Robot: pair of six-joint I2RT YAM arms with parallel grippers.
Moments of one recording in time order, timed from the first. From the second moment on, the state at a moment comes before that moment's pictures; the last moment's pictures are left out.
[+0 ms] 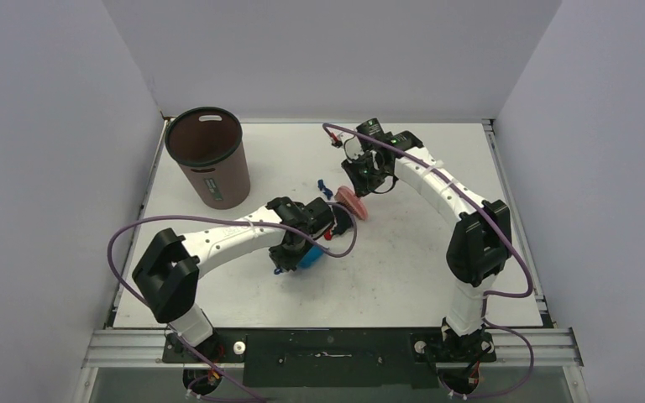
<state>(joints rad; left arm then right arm) -0.91 1.62 1.23 -1.12 -0.20 -0.23 0.52 1.86 1.71 -0.95 -0.11 -0.20</state>
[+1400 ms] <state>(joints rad) -1.03 1.57 1.05 -0.74 -0.31 -0.36 0.53 1.82 1.91 -0.97 -0.15 -0.36</state>
